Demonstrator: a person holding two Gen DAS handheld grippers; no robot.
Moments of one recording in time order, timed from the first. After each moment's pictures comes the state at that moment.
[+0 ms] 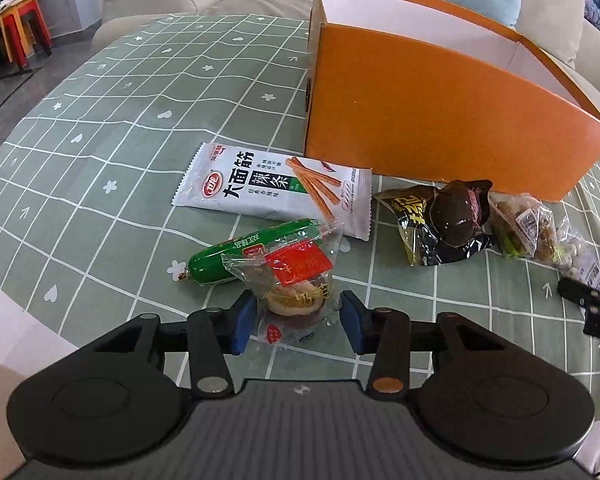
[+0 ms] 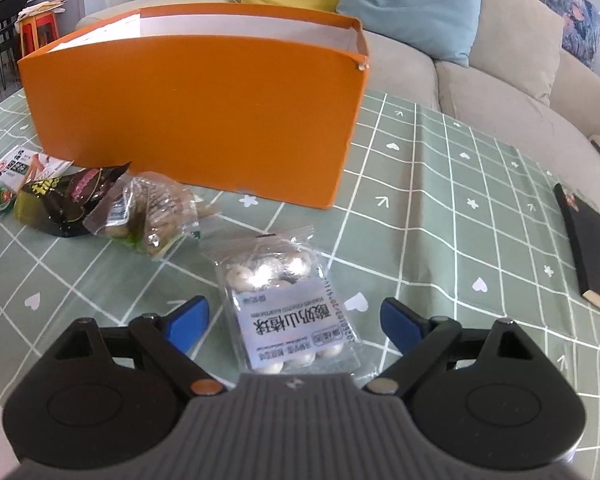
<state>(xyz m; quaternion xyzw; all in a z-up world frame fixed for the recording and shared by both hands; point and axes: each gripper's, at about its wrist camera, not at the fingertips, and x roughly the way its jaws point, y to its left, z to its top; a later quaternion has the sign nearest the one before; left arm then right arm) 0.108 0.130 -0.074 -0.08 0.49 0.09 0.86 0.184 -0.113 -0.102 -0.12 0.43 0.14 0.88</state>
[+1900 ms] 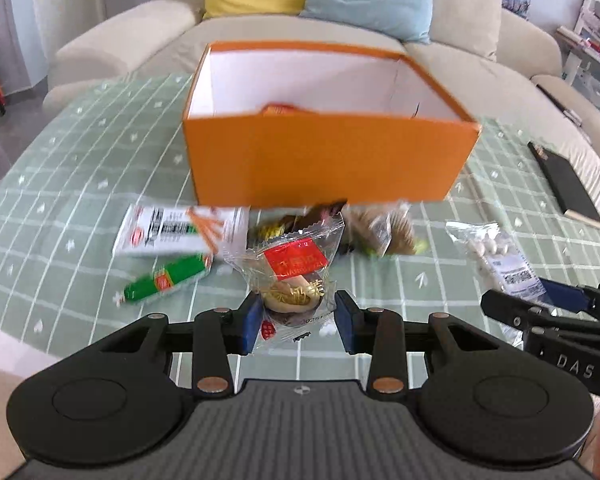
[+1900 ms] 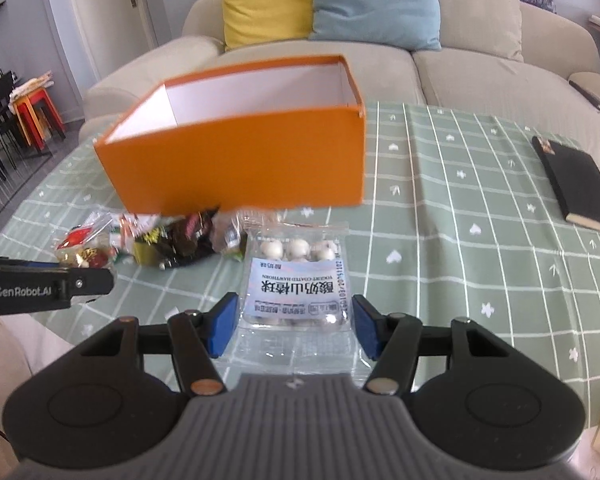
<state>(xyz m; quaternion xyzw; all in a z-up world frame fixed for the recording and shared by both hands) 0.084 0.062 -0.002 -0.05 0.45 0.01 0.89 0.104 -0.110 -0.023 0.01 0.43 0.13 0.89</state>
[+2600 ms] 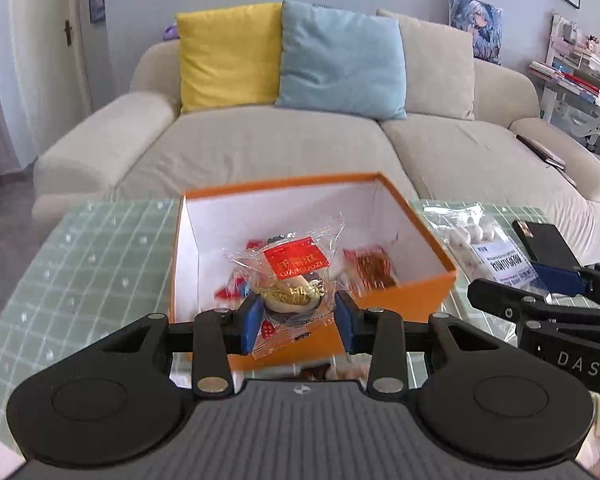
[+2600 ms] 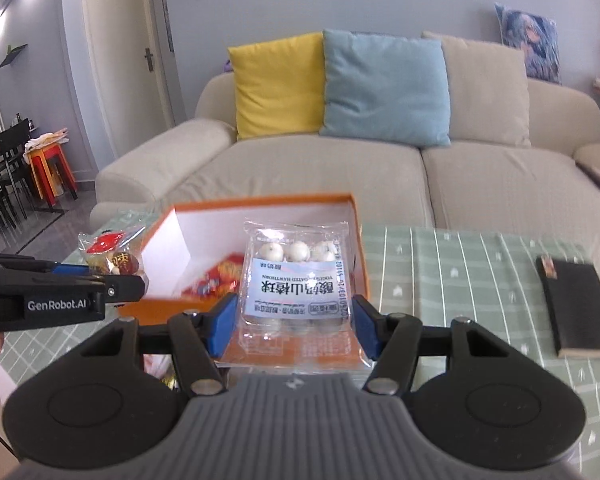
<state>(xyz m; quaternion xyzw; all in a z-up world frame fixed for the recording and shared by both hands) 0.156 0.048 0.079 0.00 0.36 -0.01 0.93 0.175 -0.103 0.067 0.01 0.32 0.15 0.93</state>
